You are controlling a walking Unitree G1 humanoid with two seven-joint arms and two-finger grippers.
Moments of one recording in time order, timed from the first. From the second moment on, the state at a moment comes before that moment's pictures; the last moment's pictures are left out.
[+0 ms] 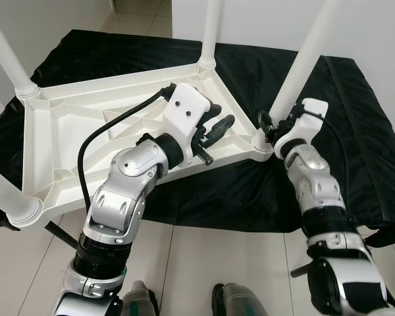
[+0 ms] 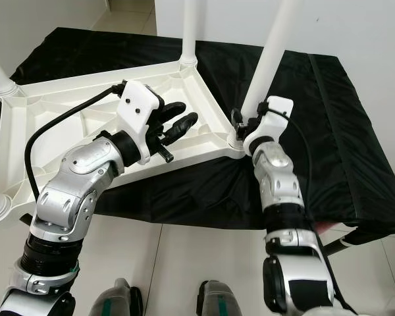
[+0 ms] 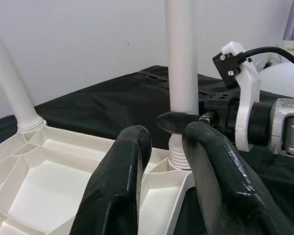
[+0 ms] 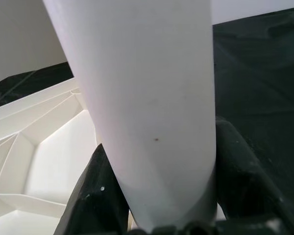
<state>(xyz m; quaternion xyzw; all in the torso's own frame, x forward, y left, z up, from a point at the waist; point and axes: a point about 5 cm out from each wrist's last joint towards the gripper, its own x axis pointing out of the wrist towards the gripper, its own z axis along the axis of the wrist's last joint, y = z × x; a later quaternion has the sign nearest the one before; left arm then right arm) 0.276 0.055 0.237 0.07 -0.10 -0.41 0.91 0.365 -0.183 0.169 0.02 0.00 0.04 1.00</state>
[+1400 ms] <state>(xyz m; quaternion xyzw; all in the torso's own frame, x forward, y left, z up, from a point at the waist) 0.277 0.055 0.239 0.07 -0.10 -0.41 0.91 0.336 -0.172 0.165 -0.04 -0.06 0.06 1.00</state>
